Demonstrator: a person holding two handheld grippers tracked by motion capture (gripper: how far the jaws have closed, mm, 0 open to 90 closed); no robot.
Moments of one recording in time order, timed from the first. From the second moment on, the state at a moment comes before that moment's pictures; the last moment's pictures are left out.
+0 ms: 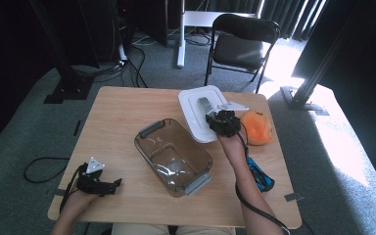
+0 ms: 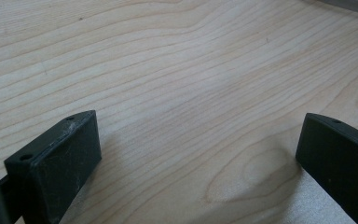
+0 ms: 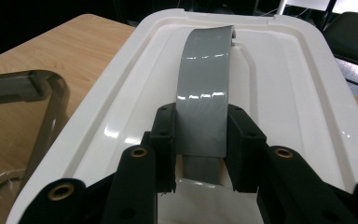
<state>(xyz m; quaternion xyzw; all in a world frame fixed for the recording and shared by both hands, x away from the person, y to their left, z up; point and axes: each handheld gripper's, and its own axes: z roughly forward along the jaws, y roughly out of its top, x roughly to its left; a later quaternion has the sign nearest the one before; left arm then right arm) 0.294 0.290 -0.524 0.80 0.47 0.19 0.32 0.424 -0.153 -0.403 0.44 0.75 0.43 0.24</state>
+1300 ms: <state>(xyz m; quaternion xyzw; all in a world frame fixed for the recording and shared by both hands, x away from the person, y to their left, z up) 0.294 0.289 -0.524 0.80 0.47 0.19 0.32 0.466 -0.140 -0.477 0.51 0.74 0.40 0.20</state>
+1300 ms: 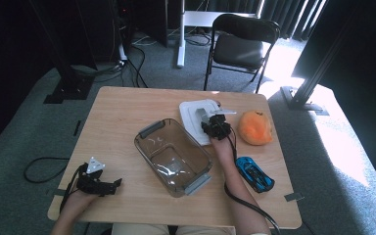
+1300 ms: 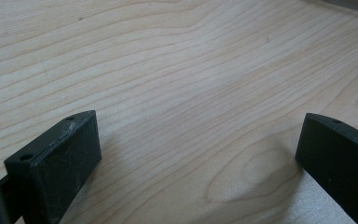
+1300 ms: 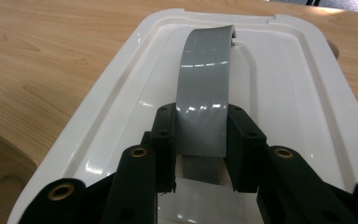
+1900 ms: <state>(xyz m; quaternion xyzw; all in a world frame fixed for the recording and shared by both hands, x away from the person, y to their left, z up) 0.294 0.289 -0.524 0.80 0.47 0.19 0.31 0.463 -0.138 -0.511 0.52 0.75 0.37 0.17</state>
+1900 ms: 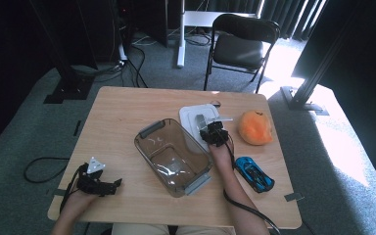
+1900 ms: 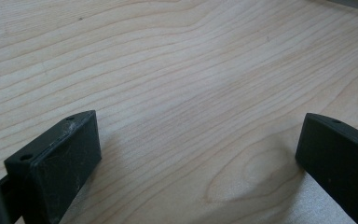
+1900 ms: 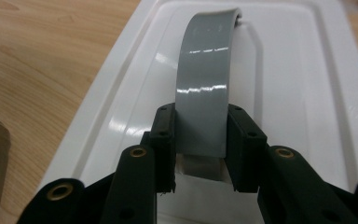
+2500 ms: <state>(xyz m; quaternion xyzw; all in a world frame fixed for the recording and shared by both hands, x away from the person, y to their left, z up) 0.294 0.289 -0.524 0.80 0.47 0.19 0.32 0.450 -0.150 -0.485 0.49 0.76 0.39 0.17</state>
